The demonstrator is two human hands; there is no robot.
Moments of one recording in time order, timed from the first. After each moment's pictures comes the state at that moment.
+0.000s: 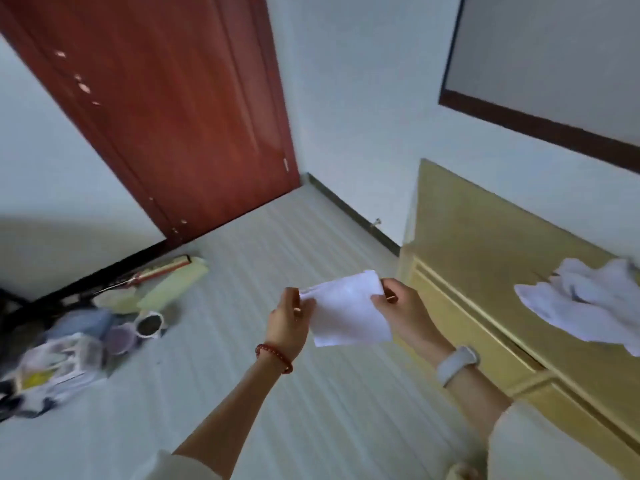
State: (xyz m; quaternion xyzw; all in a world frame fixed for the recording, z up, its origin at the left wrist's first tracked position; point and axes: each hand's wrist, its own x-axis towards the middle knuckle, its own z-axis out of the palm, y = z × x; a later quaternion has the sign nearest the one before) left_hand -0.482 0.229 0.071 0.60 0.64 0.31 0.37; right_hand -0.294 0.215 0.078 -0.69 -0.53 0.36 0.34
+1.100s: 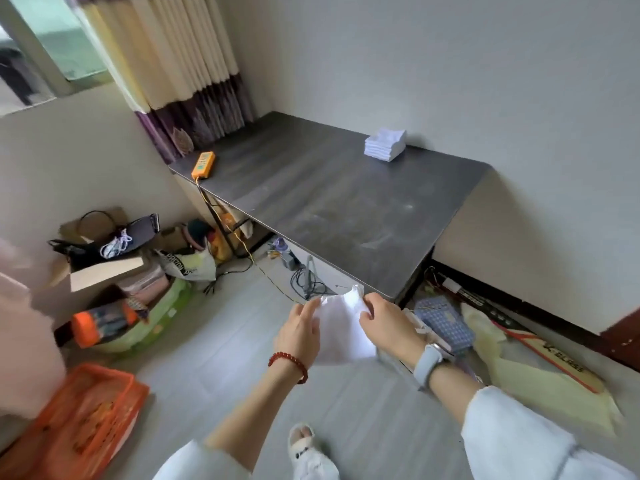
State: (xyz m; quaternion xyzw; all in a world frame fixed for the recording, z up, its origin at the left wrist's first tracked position) left_hand -1.443 0.113 0.077 0.15 0.95 0.26 0.07; right_hand -1.401 0.270 0.092 -0.16 -0.92 0.35 -0.05
